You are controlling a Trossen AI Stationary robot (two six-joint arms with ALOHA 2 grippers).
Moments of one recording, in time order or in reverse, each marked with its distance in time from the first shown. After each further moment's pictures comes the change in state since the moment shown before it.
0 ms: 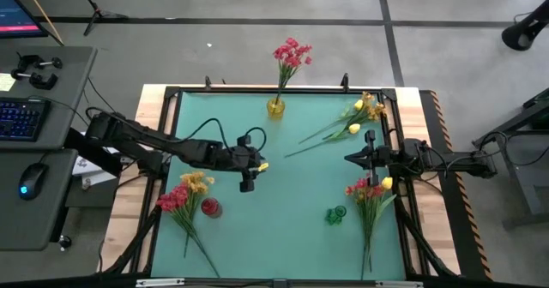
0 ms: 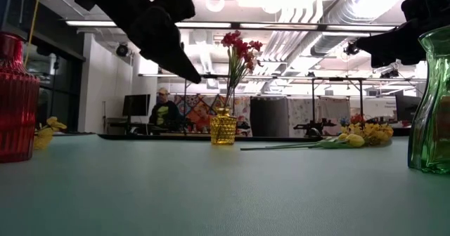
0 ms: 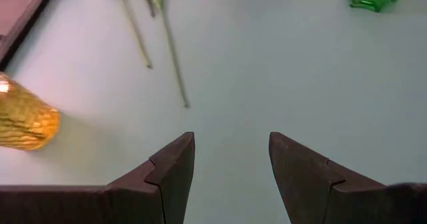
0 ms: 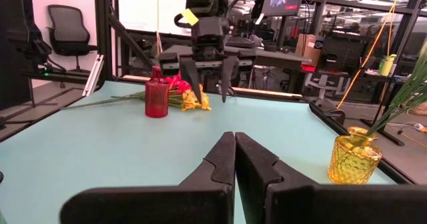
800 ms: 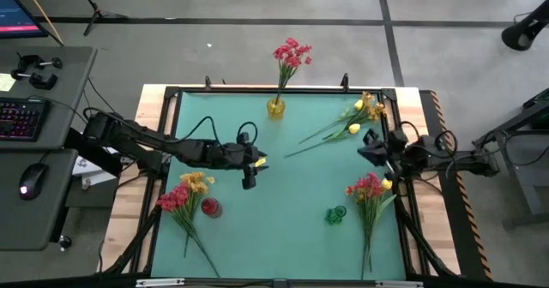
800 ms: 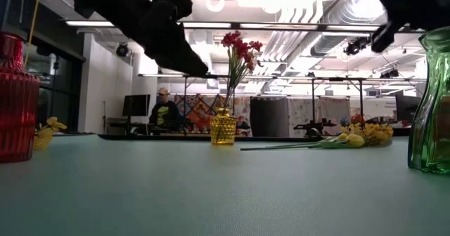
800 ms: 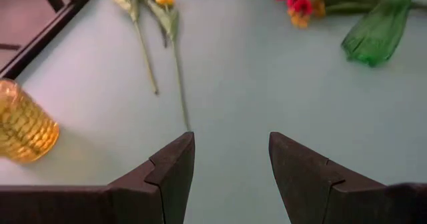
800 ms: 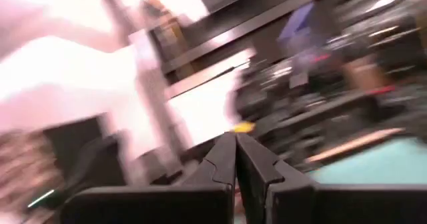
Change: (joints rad) left arm 0.008 -0.022 -0.079 0.210 -0.001 -0.065; right arm 0.027 0.081 0.000 0.463 -0.103 0.582
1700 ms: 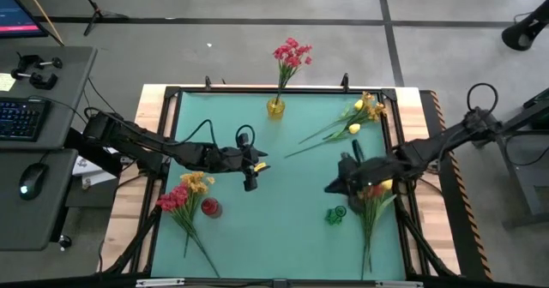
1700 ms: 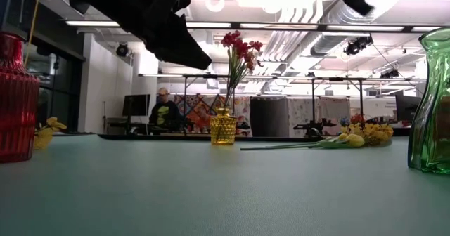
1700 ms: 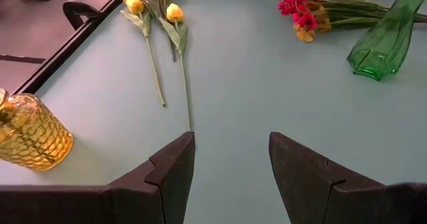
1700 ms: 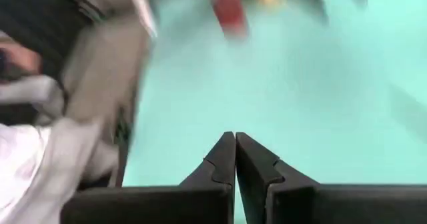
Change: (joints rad) left arm -0.040 0.000 0.000 0.033 -0.093 0.000; right arm 0.412 0.981 0.906 -1.008 0.250 0.161
